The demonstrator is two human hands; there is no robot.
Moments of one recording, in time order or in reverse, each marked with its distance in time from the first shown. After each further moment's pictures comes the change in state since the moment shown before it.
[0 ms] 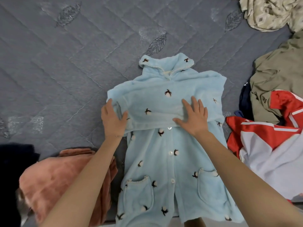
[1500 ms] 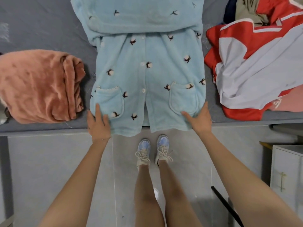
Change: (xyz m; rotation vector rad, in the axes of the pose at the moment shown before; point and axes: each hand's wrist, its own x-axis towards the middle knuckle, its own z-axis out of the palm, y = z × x) left_hand -0.332 -0.157 0.055 0.238 -0.054 -0.160; right_hand -0.288 0.194 0.105 0.476 -0.049 0.423
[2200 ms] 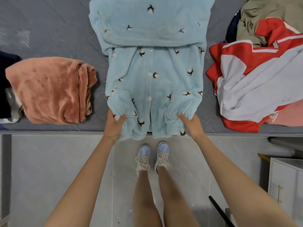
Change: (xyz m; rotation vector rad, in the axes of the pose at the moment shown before) left_hand -0.003 0.062 -0.026 -0.778 -0.220 -0.102; right_hand -0.020 -0.054 0.002 0.497 -0.261 -0.054
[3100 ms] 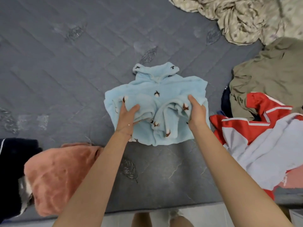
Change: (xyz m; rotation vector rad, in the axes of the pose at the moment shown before) left_hand 0.183 0.263 0.037 -0.420 -0.136 0.007; right_hand 0.140 -0.301 0.052 0.639 0.305 -0.026
